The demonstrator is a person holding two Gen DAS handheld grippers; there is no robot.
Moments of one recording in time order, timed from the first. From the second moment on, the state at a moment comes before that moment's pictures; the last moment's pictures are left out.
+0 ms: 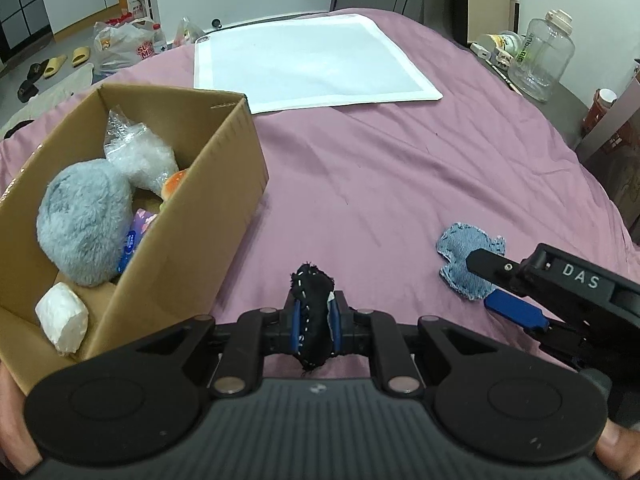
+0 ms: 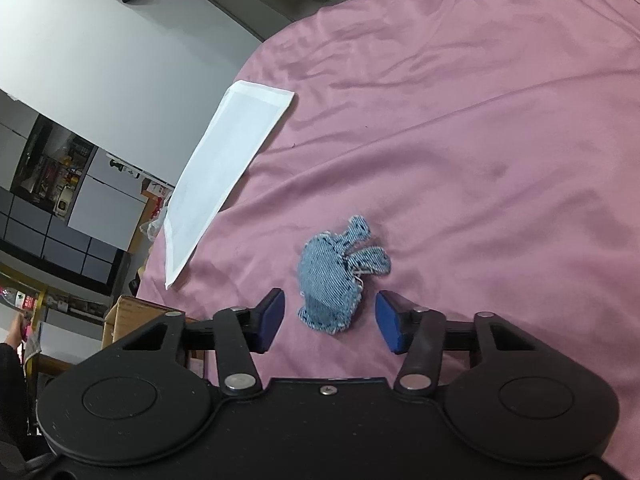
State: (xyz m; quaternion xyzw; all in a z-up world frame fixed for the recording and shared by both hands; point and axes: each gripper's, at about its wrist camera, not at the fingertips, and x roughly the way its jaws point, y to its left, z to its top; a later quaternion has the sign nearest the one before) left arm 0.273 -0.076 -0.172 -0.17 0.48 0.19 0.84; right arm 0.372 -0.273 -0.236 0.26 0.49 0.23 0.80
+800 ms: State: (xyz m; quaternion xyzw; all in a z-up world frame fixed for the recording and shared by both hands) left arm 0.243 -0.068 -0.132 -0.14 0.46 0.09 0.87; right arm 0.306 -0.293 -0.198 0.23 0.47 0.16 0.84
